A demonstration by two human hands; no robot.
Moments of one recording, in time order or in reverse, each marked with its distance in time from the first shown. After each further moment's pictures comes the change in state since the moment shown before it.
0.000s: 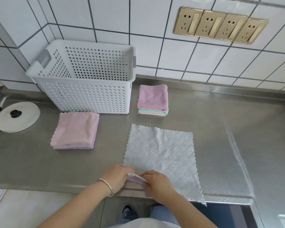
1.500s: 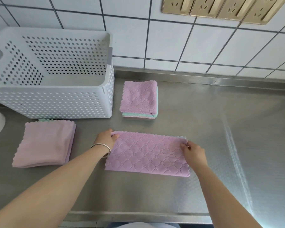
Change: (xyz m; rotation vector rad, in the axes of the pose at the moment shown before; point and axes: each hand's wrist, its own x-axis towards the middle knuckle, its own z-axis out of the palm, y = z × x) left_hand 0.159 -0.015 -0.066 -0.237 0.266 -0.511; right_hand 0.050 0.166 -0.107 0.357 0.296 0.796
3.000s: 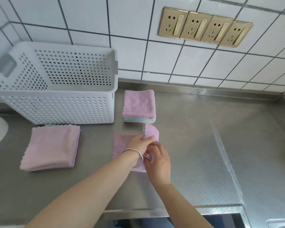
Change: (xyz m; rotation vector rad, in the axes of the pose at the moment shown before) left_hand -0.082 0.082 0.011 -0.762 -0.292 0.082; right_hand -0.109 -0.080 0.074 0.124 0.405 -0.617
